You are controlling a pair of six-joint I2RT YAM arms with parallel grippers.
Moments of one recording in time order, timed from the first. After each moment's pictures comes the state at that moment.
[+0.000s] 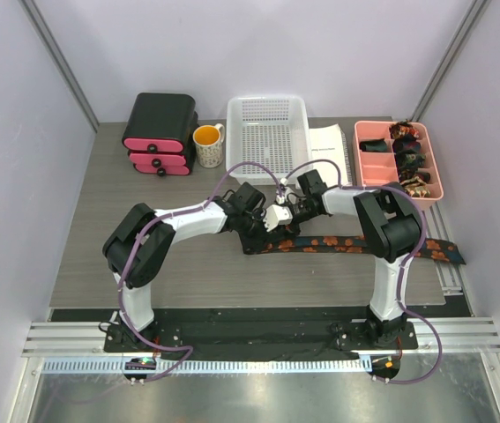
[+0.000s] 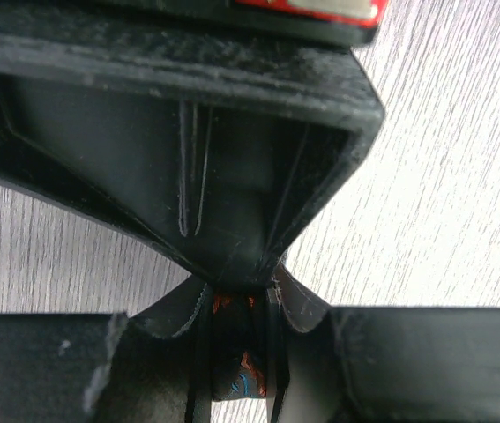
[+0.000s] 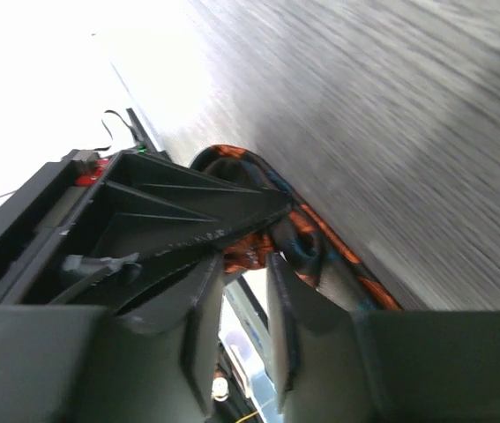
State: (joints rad) left arm -0.76 1.88 1.17 -0.35 0.40 0.42; right arm 0.39 1.99 1.09 -0.25 -0.98 0.50
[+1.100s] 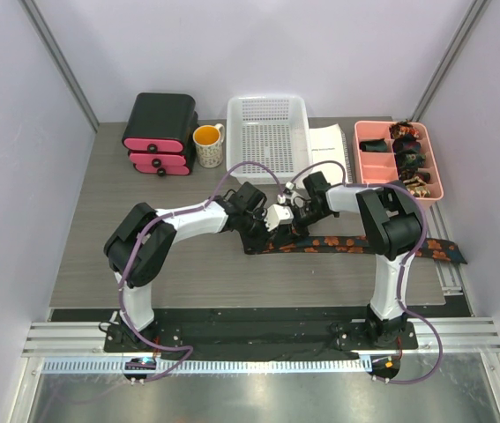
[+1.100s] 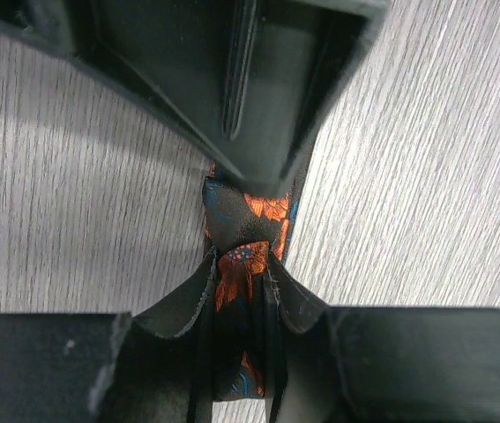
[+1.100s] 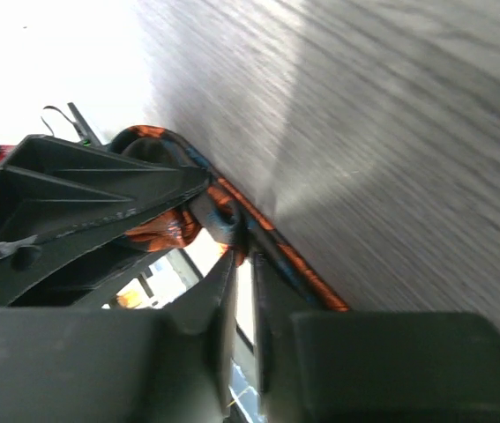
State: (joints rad) left arm -0.76 1.89 1.18 -0.36 0.40 0.41; right arm 0.34 2.00 1.11 -0.41 -0.90 0.33
